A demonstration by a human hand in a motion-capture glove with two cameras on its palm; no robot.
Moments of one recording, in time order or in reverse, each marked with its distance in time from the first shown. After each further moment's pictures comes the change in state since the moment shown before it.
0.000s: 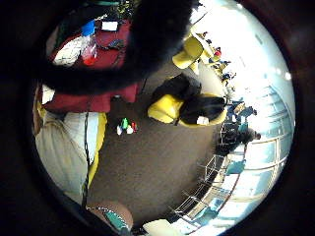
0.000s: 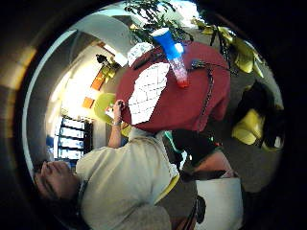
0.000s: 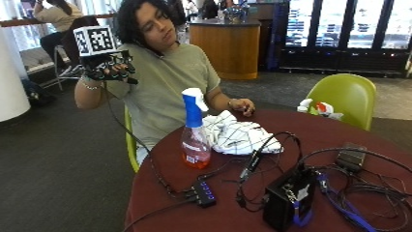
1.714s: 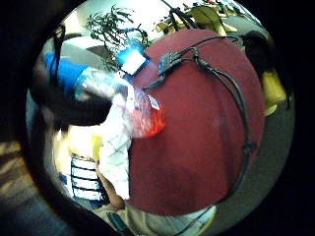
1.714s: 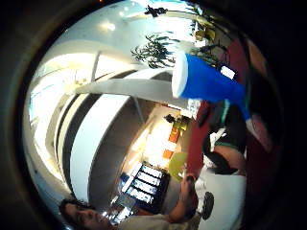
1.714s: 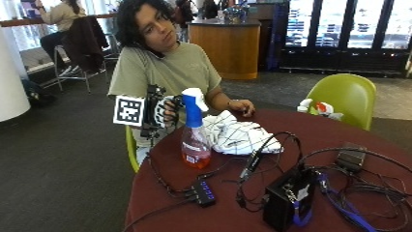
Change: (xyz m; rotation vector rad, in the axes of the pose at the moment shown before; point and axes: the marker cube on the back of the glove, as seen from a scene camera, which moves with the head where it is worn) arm -0.069 -0.189 0.149 0.580 -1.122 0.457
